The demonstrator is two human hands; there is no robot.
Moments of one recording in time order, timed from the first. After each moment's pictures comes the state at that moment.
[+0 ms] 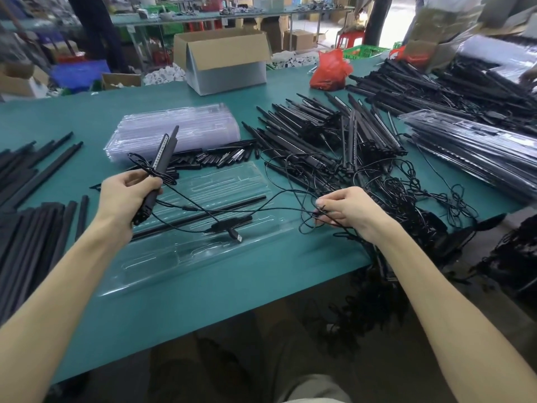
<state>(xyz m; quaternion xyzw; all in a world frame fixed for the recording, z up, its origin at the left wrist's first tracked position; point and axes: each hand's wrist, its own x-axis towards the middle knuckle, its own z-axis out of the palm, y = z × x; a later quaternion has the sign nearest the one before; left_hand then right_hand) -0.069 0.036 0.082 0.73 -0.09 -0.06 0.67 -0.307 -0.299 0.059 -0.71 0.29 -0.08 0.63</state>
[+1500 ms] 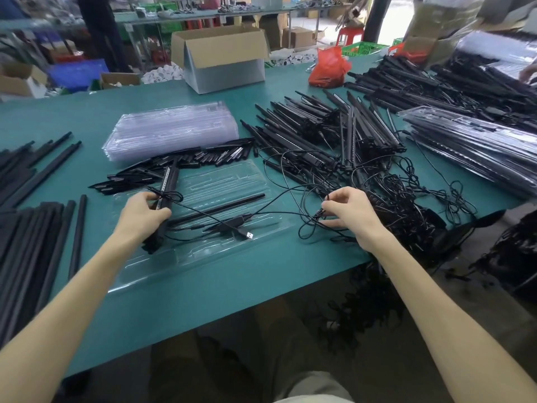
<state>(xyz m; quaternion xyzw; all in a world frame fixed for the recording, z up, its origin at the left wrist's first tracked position) -0.064 0.034 0.042 0.90 -0.11 -0.07 0.41 -0.311 -0.292 0.040 -0.70 0.31 -0.20 0.61</state>
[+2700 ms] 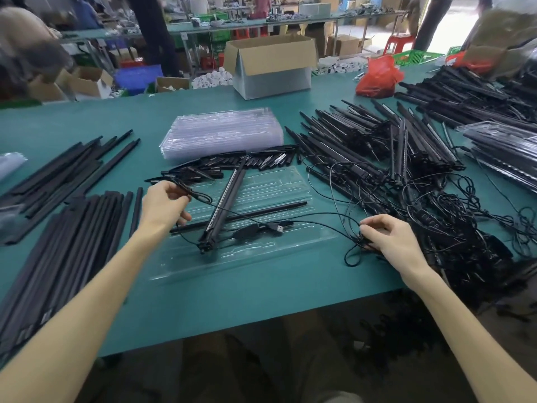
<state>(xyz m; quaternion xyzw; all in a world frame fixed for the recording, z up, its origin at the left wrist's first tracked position) -0.061 0.065 0.058 0.86 -0.09 0.02 0.51 -0.314 -0.294 -0.004 -0.77 0.27 -0.22 0.54</state>
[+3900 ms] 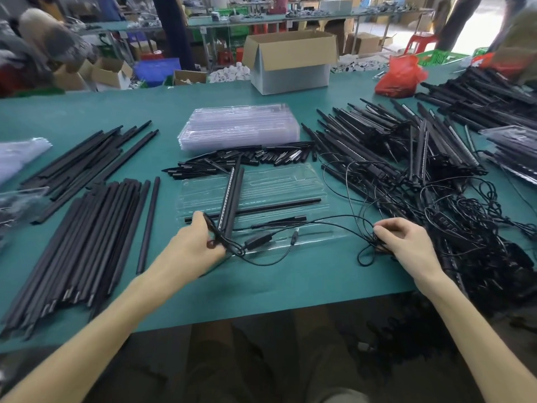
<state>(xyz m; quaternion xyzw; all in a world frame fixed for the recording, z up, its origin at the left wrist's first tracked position) -0.170 0.082 0.068 0.94 -0.19 -0.12 0.25 -0.314 -0.289 -0.005 -0.79 0.26 -0.22 0.51</state>
